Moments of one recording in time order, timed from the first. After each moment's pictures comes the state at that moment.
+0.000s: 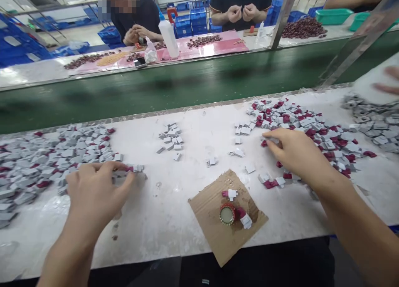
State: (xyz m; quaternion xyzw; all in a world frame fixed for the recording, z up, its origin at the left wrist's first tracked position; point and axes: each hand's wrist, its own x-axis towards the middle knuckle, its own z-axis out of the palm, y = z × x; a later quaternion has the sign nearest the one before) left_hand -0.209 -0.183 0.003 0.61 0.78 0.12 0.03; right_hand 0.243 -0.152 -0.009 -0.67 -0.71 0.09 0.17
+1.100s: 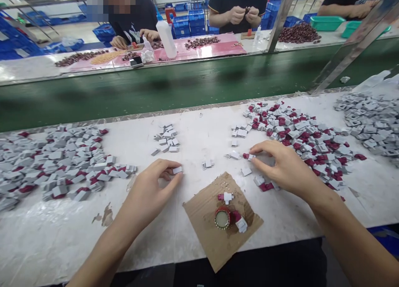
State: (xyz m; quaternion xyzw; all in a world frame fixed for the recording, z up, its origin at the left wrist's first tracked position) left_hand -0.115 -0.182 0.006 0.69 0.65 0.18 0.26; right_hand 0.234 -0.173 -0.009 -0.59 -0.73 0.25 0.24
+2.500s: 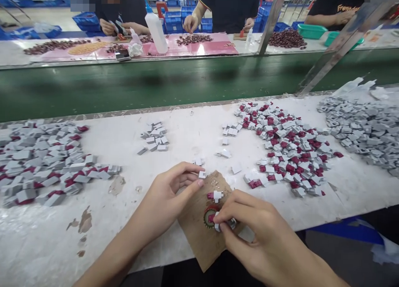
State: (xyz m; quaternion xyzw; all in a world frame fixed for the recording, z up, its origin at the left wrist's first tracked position) left_hand -0.063 -0.196 0.006 0.60 0.53 0.30 0.53; right_hand 0.160 -0.271 0.016 -0.47 -0.68 0.44 0.35
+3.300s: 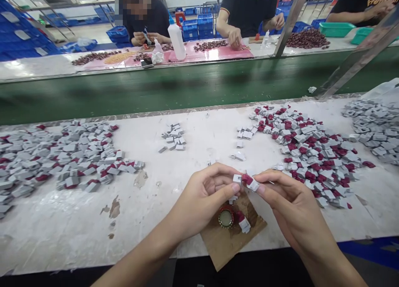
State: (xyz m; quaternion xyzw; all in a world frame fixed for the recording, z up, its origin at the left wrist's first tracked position) left_hand -0.030 -0.207 0.013 0.45 0.39 0.33 0.73; right_hand 0.180 -0.249 -0.015 -0.46 -0.39 0.58 0.54
